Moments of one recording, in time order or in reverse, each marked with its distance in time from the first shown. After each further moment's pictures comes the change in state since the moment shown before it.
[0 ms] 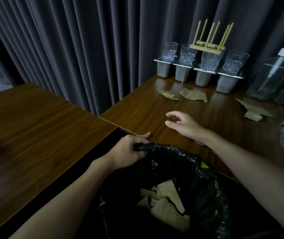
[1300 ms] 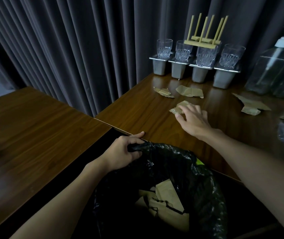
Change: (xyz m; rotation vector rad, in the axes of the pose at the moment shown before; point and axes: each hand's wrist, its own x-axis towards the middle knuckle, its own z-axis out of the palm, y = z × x) left_hand -0.002 0.005 0.005 0.012 0.003 -0.051; right_hand 0.011 0.043 -0.028 -0.736 0.276 0.001
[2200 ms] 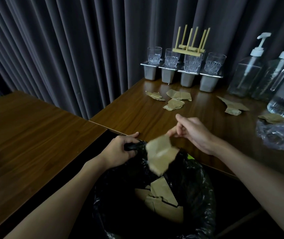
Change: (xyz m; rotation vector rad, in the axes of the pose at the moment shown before) left_hand 0.002 0.000 -0.001 0.064 0.011 0.002; right_hand -0.086 -0.033 -0.059 1.111 -0.236 0.089
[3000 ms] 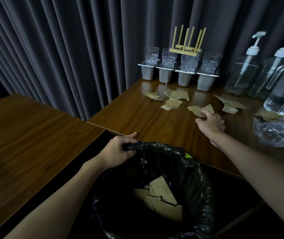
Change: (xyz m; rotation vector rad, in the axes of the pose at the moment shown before) left_hand -0.004 0.008 -0.002 -0.027 -0.014 -0.018; right_hand 0.037 0.045 -0.066 -0.685 0.649 0.322
